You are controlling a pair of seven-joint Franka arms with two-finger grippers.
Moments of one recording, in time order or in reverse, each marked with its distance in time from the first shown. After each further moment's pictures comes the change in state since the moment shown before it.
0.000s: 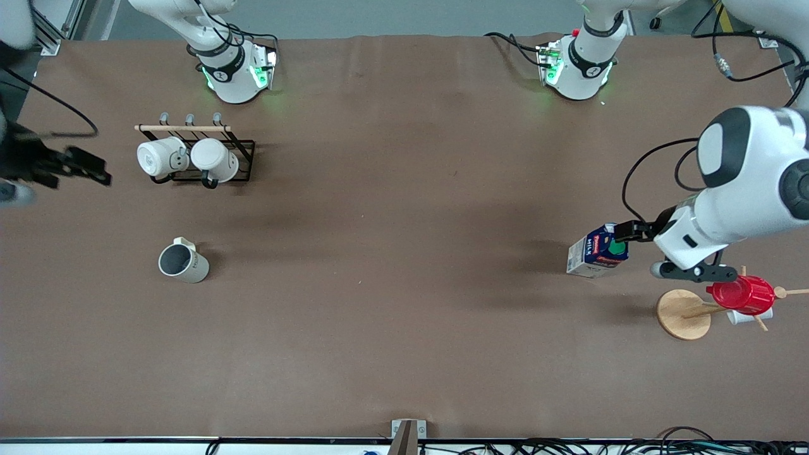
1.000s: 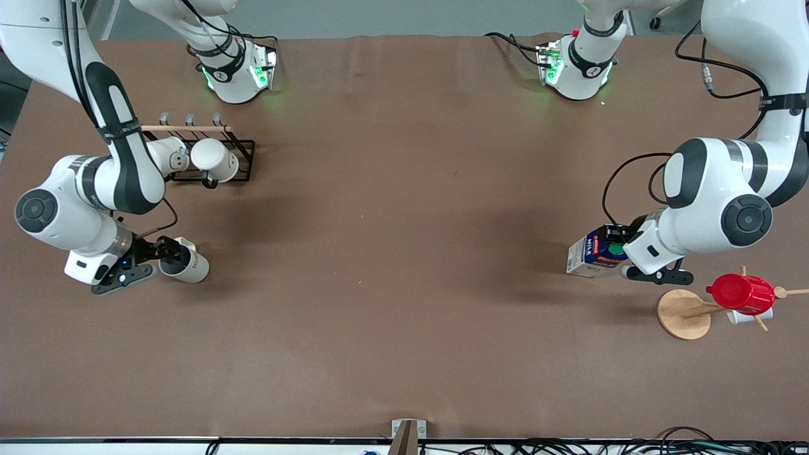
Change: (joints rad) left arm -0.001 0.032 -0.001 -0.114 0.000 0.056 0.025; right arm -0.048 0.342 -0.015 -0.286 -0.005 0.689 -0.380
